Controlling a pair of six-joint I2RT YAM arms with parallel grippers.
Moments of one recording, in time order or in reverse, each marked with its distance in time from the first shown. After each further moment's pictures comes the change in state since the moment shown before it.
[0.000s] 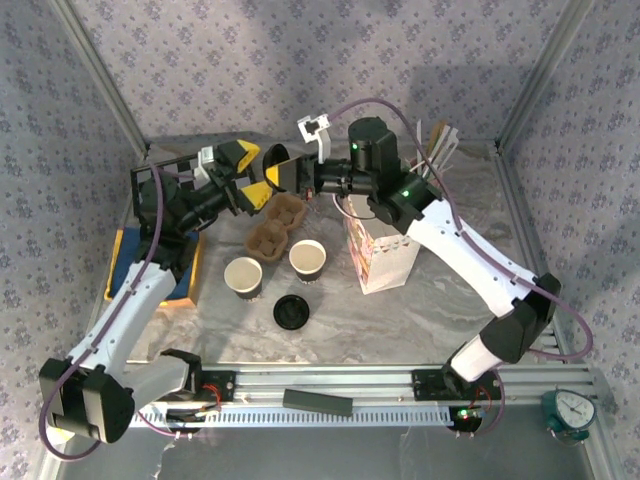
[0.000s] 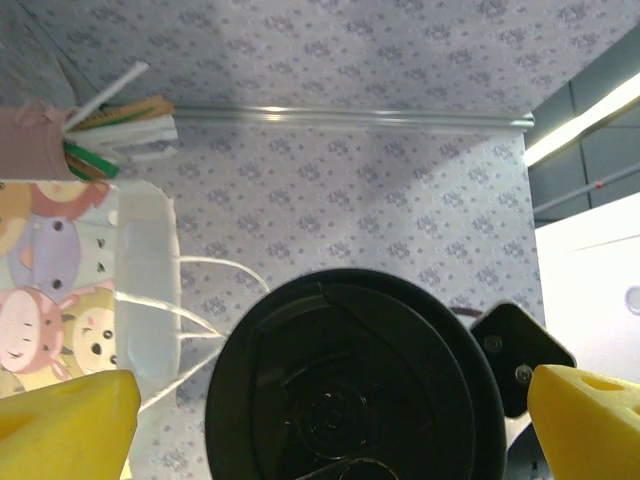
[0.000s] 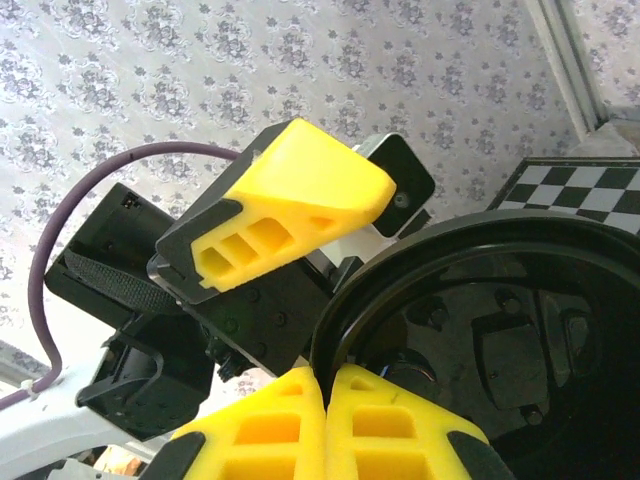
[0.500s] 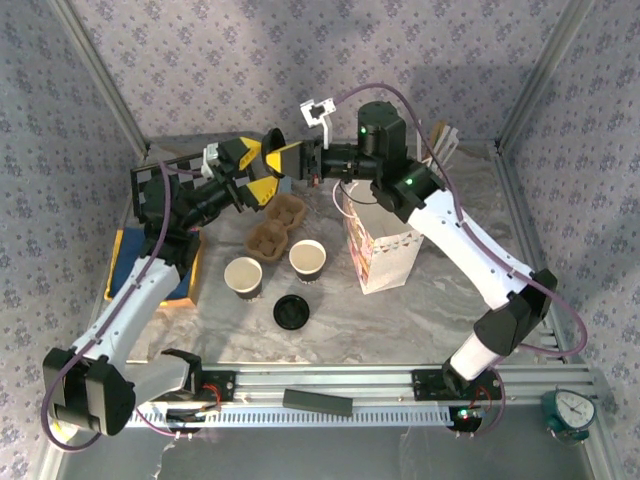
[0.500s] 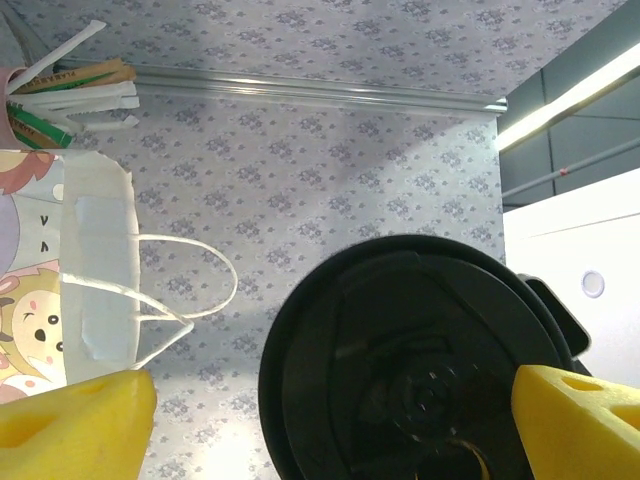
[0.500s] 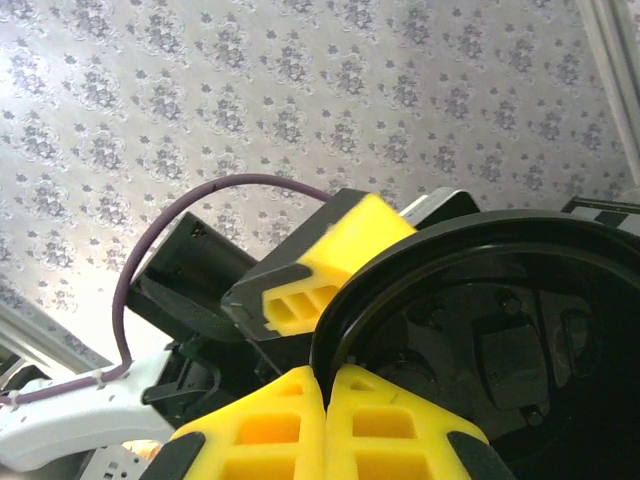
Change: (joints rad) left arm -0.010 0.035 0.003 0.102 0.020 -0.094; right arm -0.049 0.040 0.079 0.052 -0.142 -0.004
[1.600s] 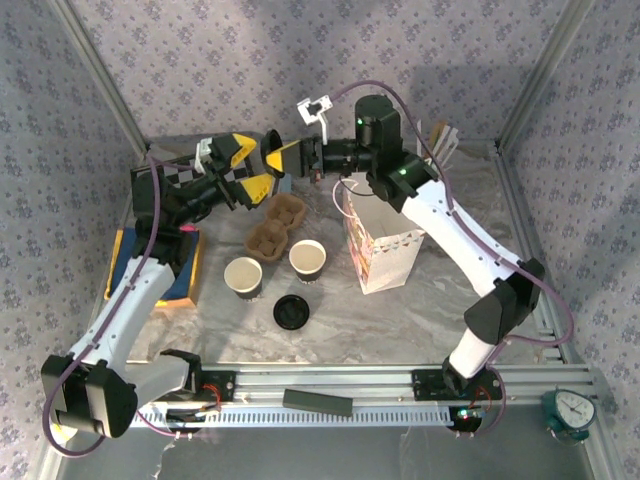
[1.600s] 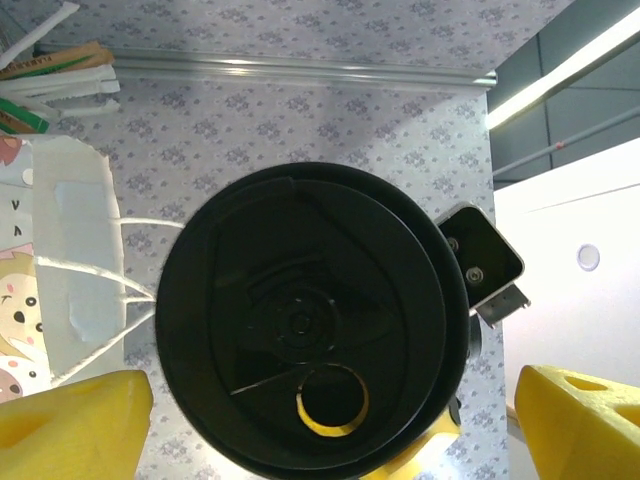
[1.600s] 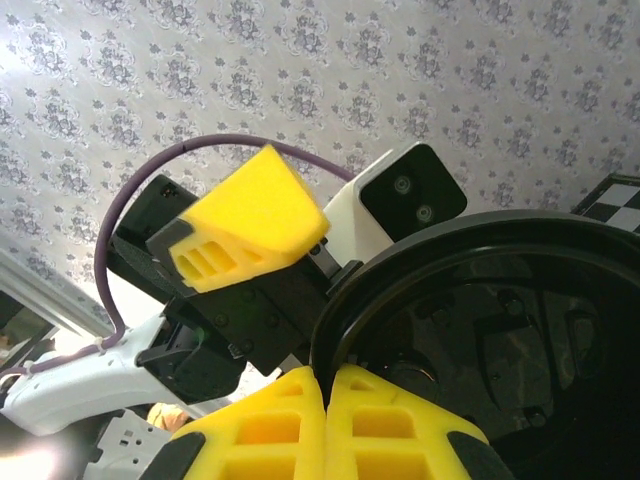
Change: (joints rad) left arm 0.047 -0.014 0.039 -0.005 0.097 -0.007; right arm -0.046 0.079 0.049 -0.002 -0.142 -0.003
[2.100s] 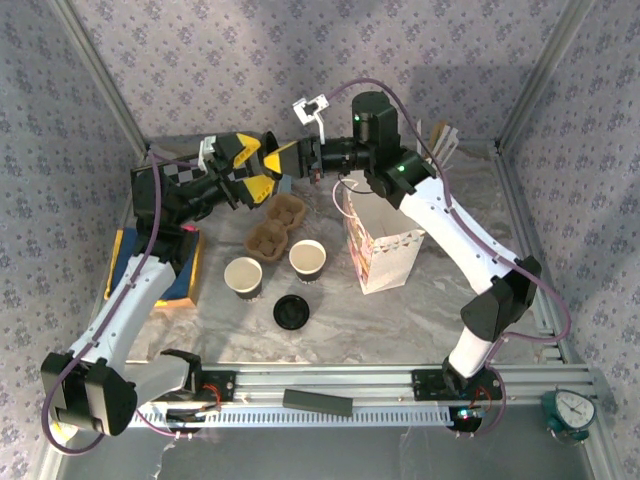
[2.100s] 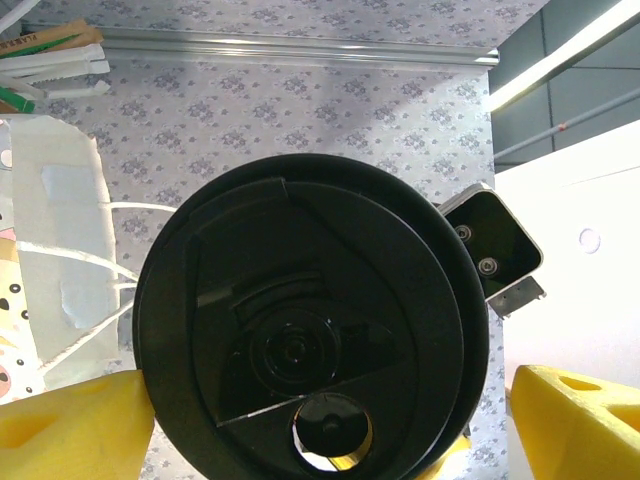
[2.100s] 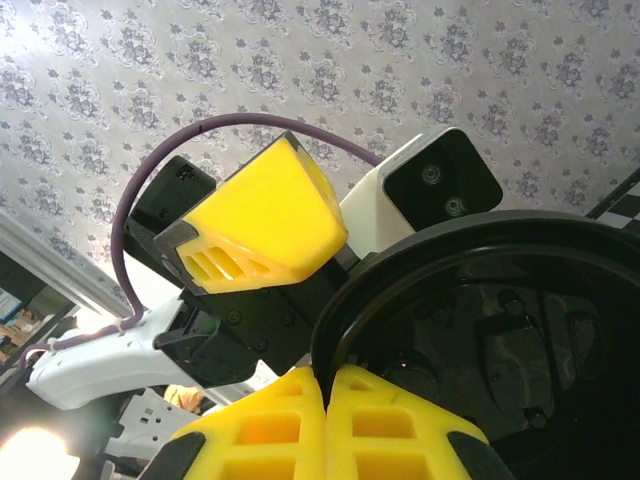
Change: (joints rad) left arm -0.013 0.008 0.013 0.003 0.016 0.000; right arm 0.004 0.019 0.042 -0.033 -0.051 -0.016
